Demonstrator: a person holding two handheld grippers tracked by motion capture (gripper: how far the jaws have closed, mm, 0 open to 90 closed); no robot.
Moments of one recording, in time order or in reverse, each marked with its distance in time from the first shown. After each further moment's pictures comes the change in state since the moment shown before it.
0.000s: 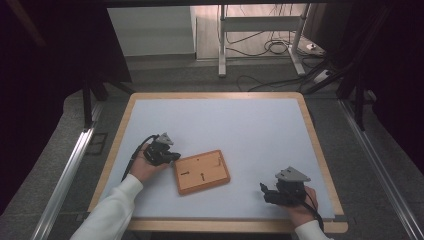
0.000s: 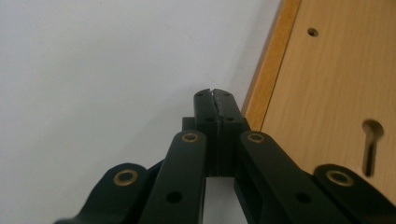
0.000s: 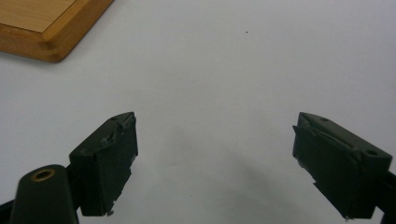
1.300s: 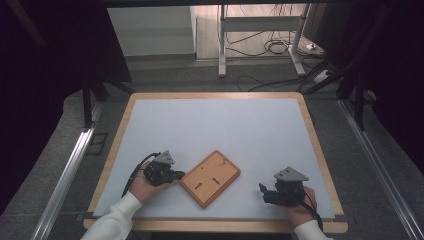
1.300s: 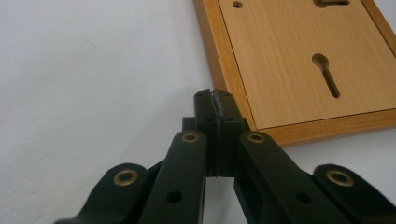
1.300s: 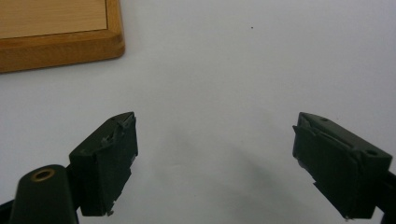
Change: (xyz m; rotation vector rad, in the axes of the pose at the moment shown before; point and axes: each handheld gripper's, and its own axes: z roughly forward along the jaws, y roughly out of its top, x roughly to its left) left arm -0.051 -0.024 -0.009 -0.033 -0.113 0.009; right arm 0.001 0.000 0.003 0.014 0.008 -0.001
